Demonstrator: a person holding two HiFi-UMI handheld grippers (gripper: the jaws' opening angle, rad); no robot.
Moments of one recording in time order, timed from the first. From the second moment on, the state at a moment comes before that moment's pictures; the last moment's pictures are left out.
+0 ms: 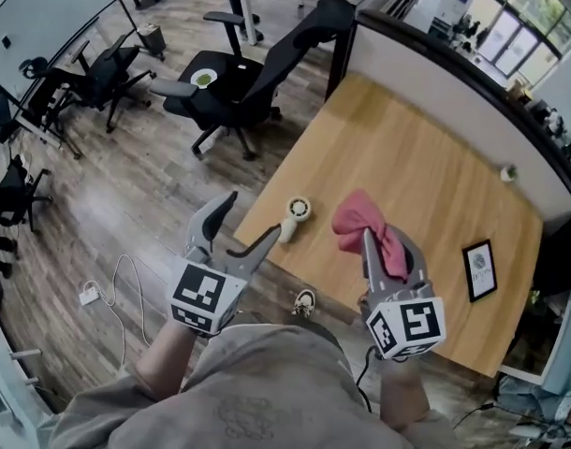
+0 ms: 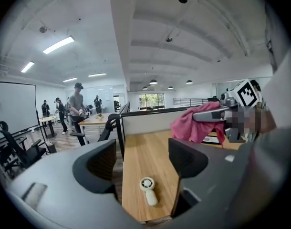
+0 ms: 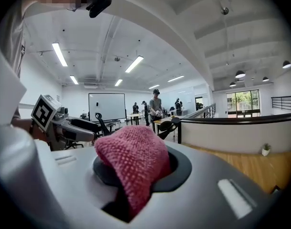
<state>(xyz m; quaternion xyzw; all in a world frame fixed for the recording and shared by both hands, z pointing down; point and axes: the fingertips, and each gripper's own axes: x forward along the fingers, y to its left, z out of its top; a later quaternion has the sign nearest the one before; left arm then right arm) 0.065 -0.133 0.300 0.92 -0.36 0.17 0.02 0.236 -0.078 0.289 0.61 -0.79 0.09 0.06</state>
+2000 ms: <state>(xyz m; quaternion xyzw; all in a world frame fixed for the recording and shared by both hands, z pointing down) 0.108 -0.150 0.646 0.86 -0.29 0.37 0.20 0.206 -0.199 0.524 0.59 -0.76 0.21 0.18</state>
